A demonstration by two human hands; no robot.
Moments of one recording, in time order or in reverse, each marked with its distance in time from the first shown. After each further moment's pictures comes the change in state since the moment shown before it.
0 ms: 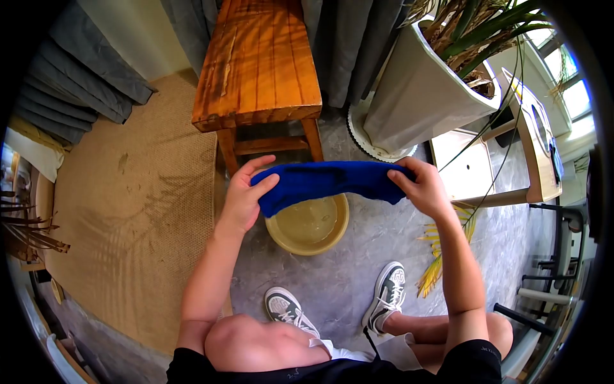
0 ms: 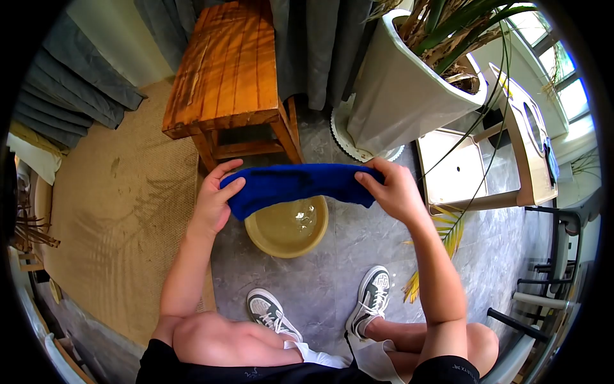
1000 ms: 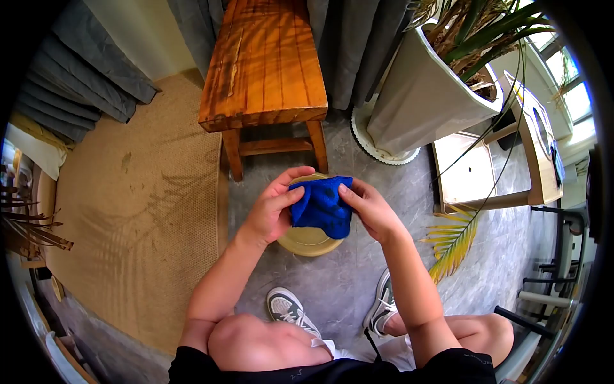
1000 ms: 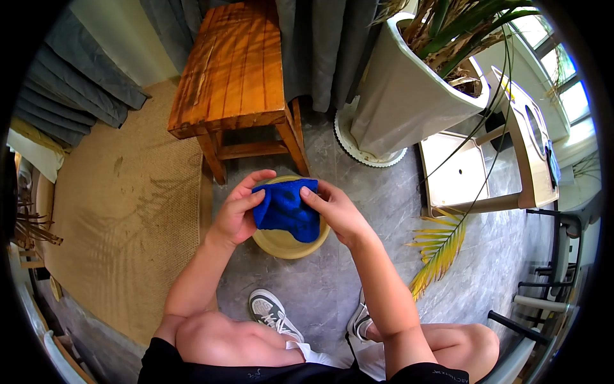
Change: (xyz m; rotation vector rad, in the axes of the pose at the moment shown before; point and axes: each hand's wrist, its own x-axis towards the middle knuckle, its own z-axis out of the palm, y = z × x) left_hand -0.009 -0.014 0.034 -0.289 -0.268 -0.178; right_hand -0.005 -0.028 0.110 0.996 -0.188 0.285
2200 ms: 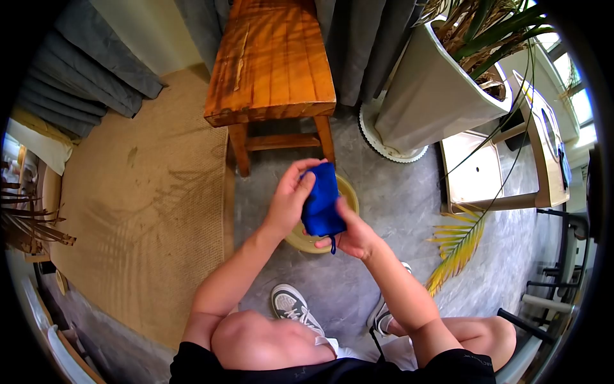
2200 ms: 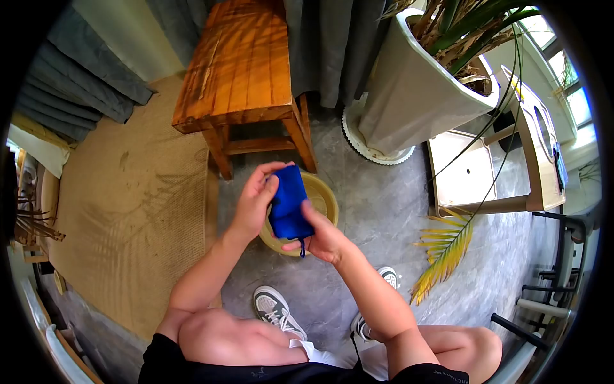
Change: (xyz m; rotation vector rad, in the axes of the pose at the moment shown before) left_hand 0.016 -0.023 -0.003 0.495 0.205 0.215; right_hand -0.004 0.066 0.009 0.293 -0.343 0.314
